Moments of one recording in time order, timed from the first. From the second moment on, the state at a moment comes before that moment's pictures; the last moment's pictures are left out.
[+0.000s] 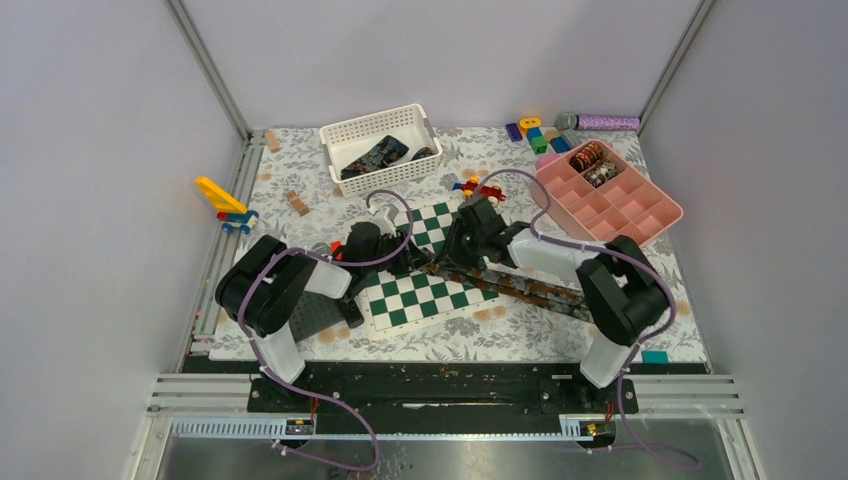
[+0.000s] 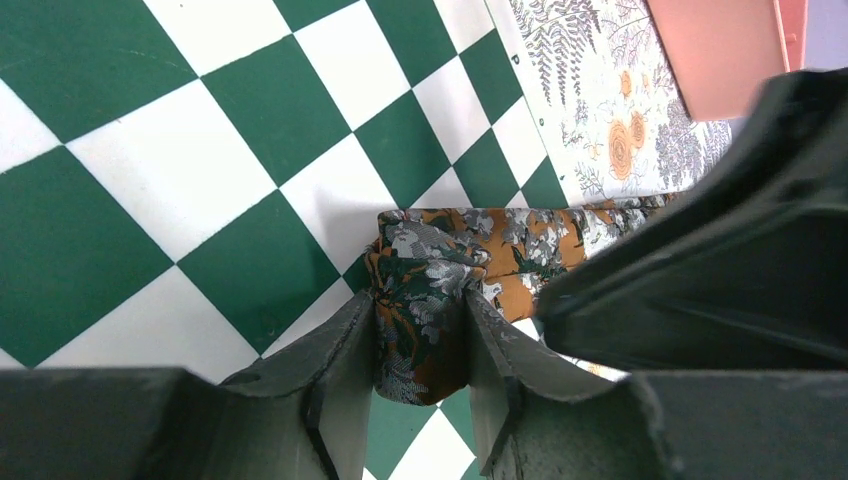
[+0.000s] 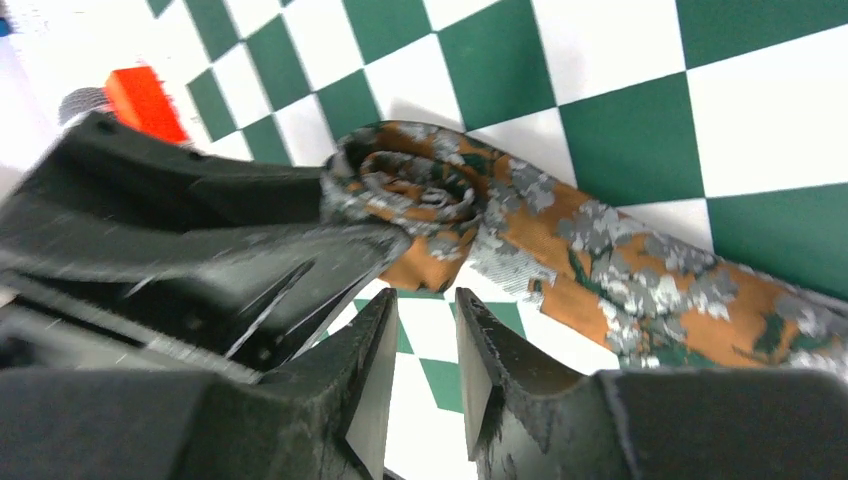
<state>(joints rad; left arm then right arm) -0.51 1.76 0.57 0.72 0.37 -0.70 0.66 1.77 1.01 -0.16 -0.16 0.93</state>
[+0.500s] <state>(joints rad) -0.55 1.66 0.66 0.44 0.24 -0.66 0.58 1.40 0.91 -0.27 -0.01 0.80</state>
